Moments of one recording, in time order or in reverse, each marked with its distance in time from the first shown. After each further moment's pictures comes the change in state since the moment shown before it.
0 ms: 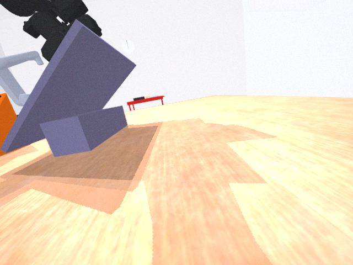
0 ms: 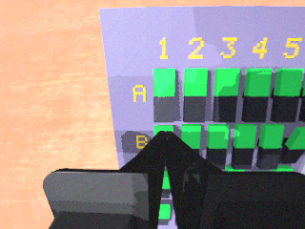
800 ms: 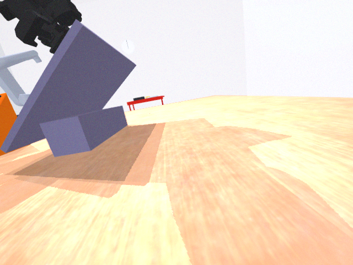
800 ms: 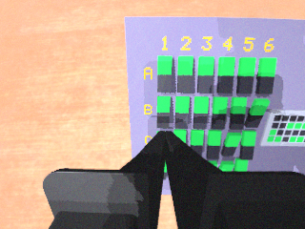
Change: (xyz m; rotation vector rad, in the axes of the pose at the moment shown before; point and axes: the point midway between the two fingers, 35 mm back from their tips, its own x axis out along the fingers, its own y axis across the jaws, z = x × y) arm -0.060 0.002 -0.006 -0.018 -0.016 0.010
